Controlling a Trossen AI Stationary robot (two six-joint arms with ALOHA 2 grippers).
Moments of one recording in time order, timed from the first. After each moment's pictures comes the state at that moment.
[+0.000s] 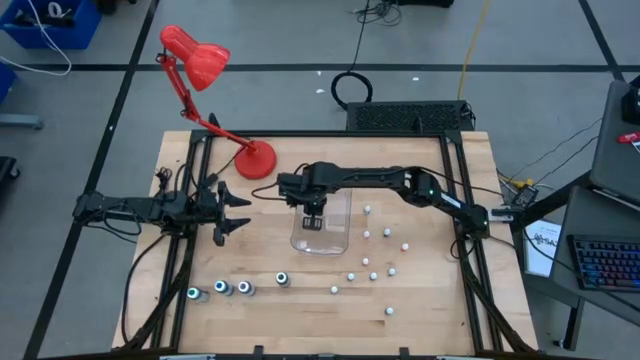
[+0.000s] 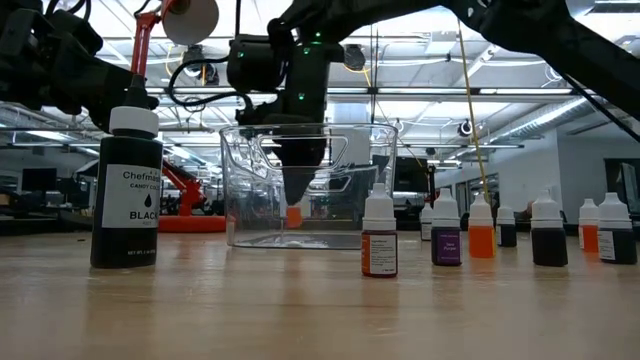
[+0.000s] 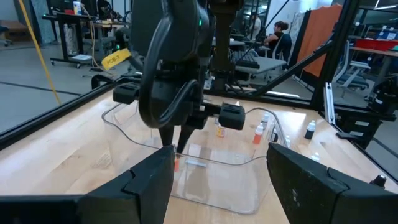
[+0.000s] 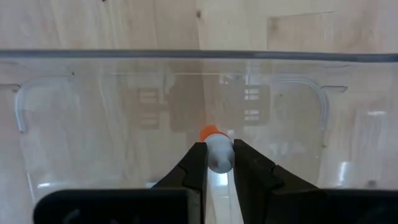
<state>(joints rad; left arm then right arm) -0.10 0.08 0.03 0.00 -0.16 -0.14 -0.12 2.42 2.23 -1.22 0.02 -0.02</state>
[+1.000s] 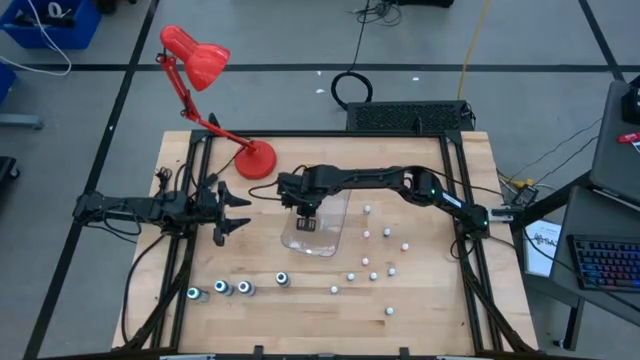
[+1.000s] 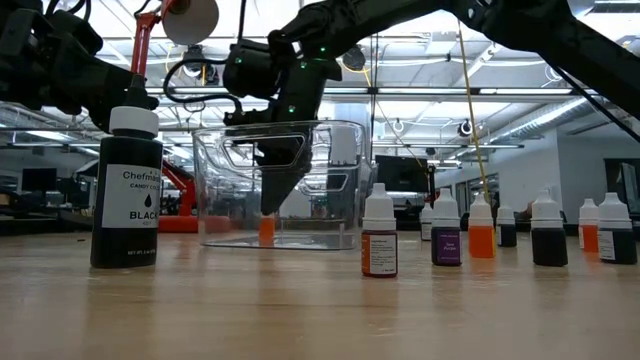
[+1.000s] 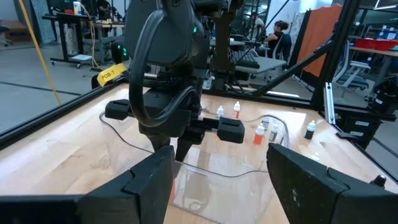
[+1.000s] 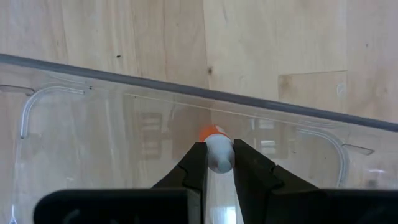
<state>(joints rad) -0.10 0.08 0.03 0.00 -0.16 -0.14 -0.12 2.42 2.12 -0.99 -0.03 -0.04</state>
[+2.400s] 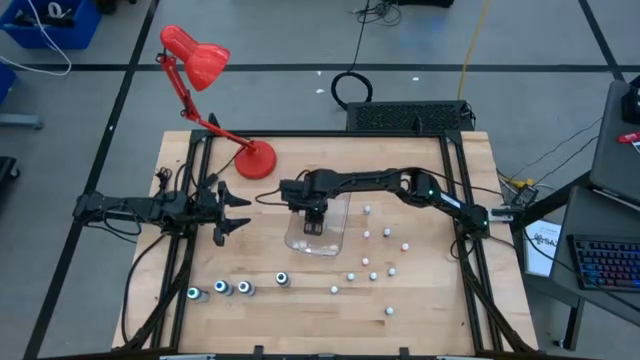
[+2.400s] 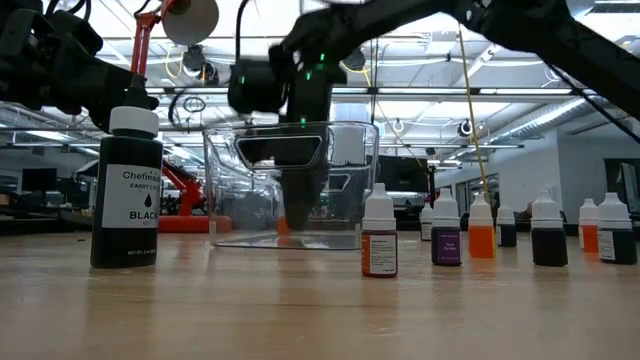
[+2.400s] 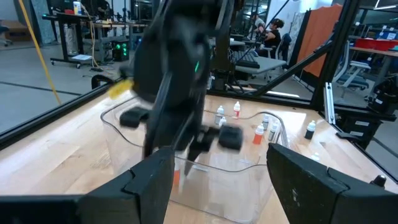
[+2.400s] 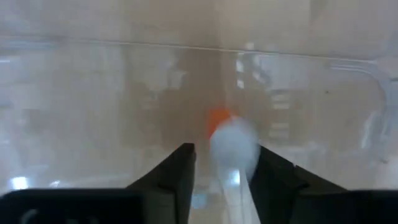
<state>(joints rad) -0.10 0.08 0.03 0.00 -0.16 -0.14 -0.11 2.42 2.09 -1.10 -0.03 0.02</state>
